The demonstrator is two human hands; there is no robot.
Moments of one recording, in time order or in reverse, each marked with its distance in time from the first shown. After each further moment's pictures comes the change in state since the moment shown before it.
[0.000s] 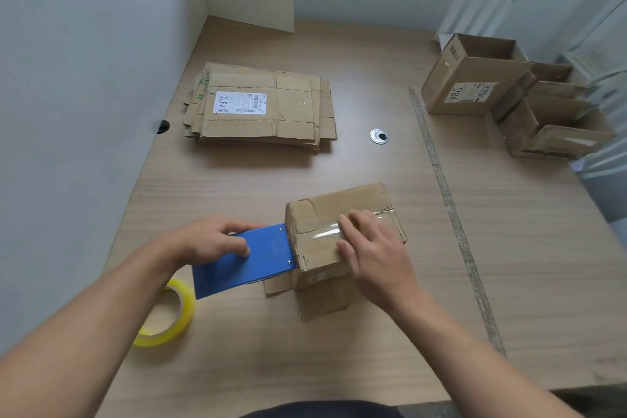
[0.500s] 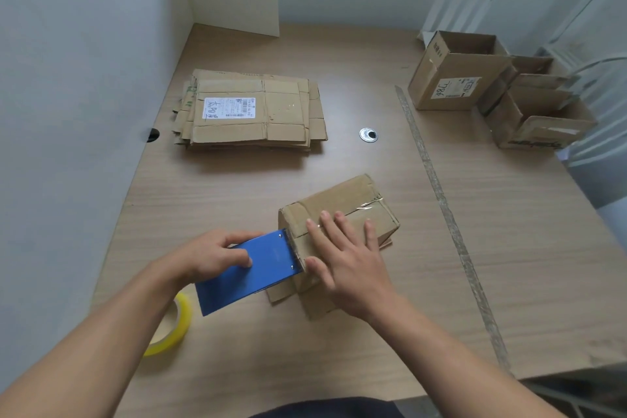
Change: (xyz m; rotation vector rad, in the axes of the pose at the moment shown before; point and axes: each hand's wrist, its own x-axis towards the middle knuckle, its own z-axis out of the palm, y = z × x) left_hand 0.003 -0.006 0.022 -0.069 0.041 0.027; right_hand -0.008 -0.031 0.007 -0.036 -0.255 0.015
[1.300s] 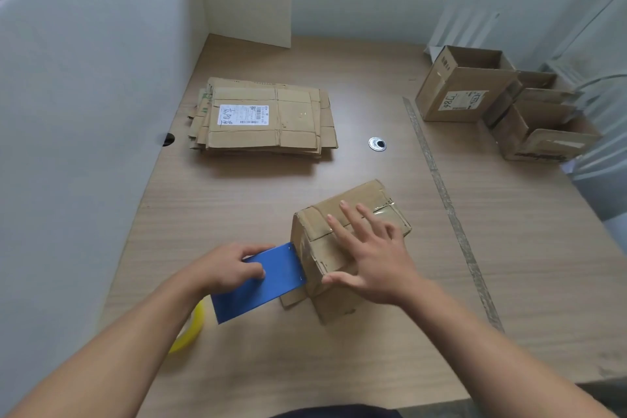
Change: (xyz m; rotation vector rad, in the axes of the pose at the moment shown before) left_hand -0.006 -0.012 0.012 0.055 0.018 -0.019; right_hand 0.011 0.022 -0.022 -0.100 -0.082 -0.064
